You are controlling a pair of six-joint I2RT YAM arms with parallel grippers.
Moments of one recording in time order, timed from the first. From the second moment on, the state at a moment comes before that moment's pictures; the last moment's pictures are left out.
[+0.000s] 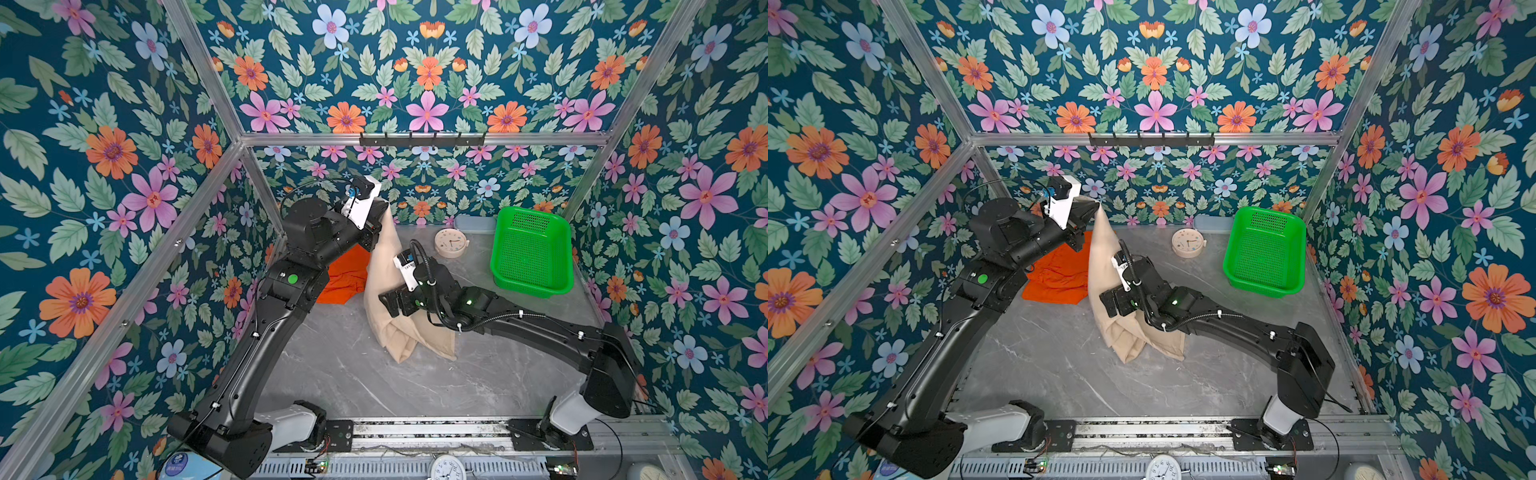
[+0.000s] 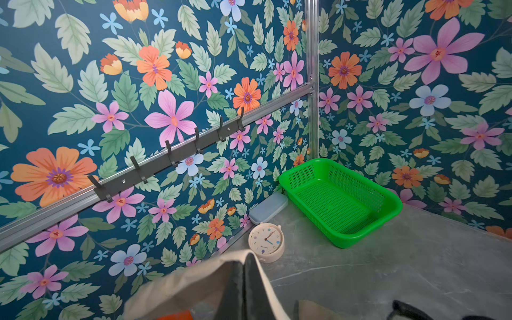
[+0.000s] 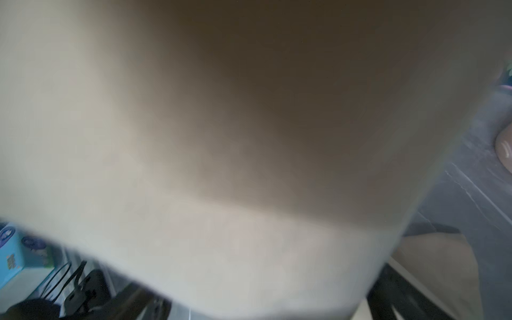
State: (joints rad) left arm -0.45 1.24 1.53 -0.29 0.30 0.21; right arm 0.94 1.65 1.36 -0.23 0.08 0.34
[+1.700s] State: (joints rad) left arm 0.01 1.53 0.66 0.09 0.49 -0.74; right arm 0.59 1.29 0.96 -0.28 -0.44 0.29
